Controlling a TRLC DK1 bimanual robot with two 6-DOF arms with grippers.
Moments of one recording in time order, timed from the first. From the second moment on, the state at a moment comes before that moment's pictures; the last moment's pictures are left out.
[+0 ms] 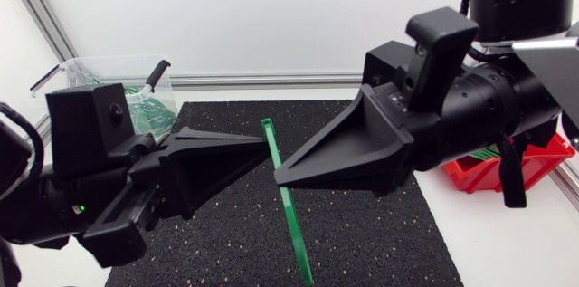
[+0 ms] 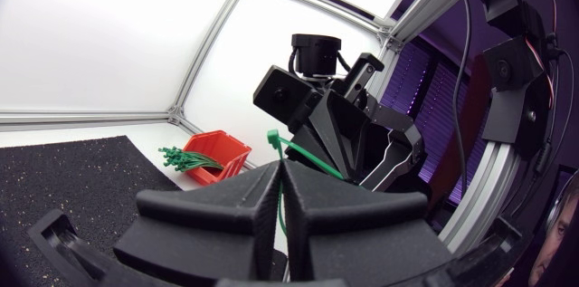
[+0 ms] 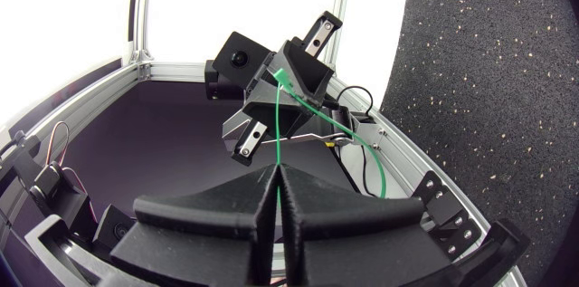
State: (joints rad) left arm -0.71 0.90 0.48 0.52 0.62 -0.54; right arm 0.61 1.14 0.94 -0.28 -1.18 1.05
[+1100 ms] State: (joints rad) left arm -0.82 0.82 0.45 0.44 0.45 -0.26; right arm 0.61 1.15 0.94 -0.30 -1.17 1.05
